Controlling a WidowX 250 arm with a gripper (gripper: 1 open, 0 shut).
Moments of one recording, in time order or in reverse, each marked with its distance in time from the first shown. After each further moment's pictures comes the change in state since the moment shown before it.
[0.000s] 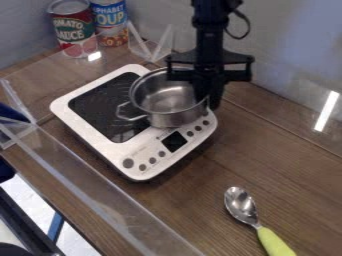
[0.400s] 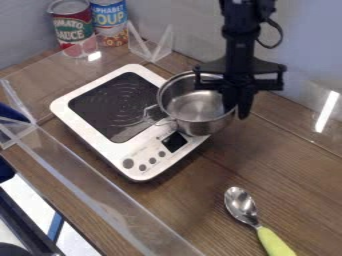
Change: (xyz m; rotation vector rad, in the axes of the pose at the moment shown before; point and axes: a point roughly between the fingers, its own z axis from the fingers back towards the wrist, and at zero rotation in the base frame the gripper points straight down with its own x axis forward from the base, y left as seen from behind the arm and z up) arm -0.013 -0.030 -0.010 -0.049 -0.052 -0.054
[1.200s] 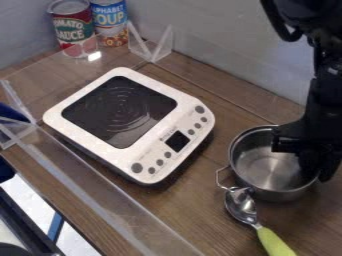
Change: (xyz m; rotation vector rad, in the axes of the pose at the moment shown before) arm -0.050 -0.077 -0.036 -0.009 -0.010 -0.015
